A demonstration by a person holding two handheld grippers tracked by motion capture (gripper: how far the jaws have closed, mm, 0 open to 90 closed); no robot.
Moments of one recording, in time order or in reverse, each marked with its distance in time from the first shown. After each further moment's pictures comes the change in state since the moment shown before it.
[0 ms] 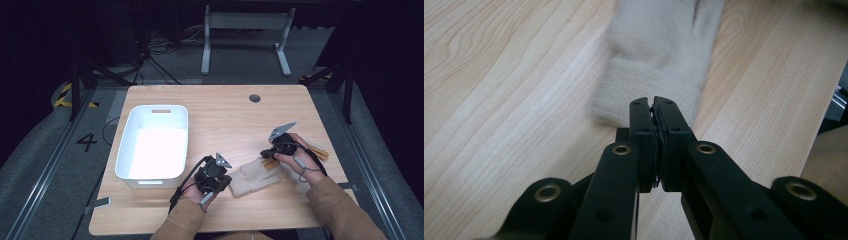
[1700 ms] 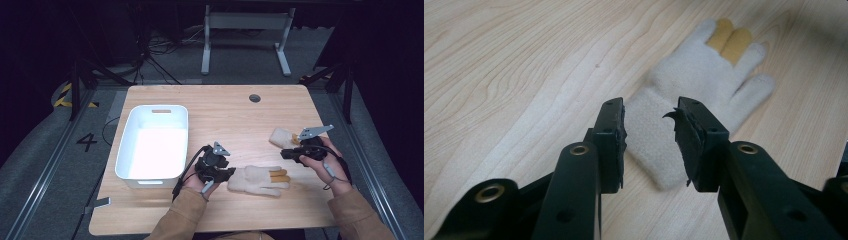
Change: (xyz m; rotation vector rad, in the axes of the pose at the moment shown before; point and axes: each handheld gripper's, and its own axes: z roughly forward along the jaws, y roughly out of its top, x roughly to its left) left arm 0.019 0.015 0.000 -0.100 0.018 -0.036; right arm 0.003 -0.038 -0.071 -0.145 -0.044 0.120
